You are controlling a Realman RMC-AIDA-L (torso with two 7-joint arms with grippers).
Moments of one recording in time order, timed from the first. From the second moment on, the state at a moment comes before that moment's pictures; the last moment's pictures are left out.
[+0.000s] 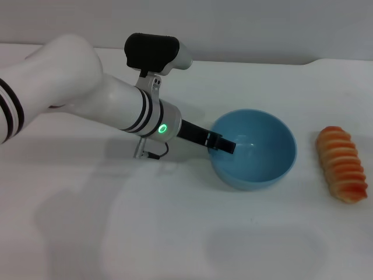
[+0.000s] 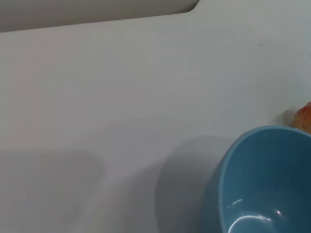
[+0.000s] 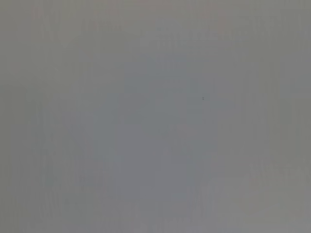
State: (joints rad) left arm -0.82 -2.07 1.79 0.56 1.89 0.72 -2.58; right arm 0.46 2.08 -0.52 0.03 -0.72 -1.16 0.32
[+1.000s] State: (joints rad) left arm -0.84 -2.07 1.83 0.56 1.86 0.72 -2.58; right arm 0.46 2.08 -0.53 0.04 -0.72 -1.16 0.32
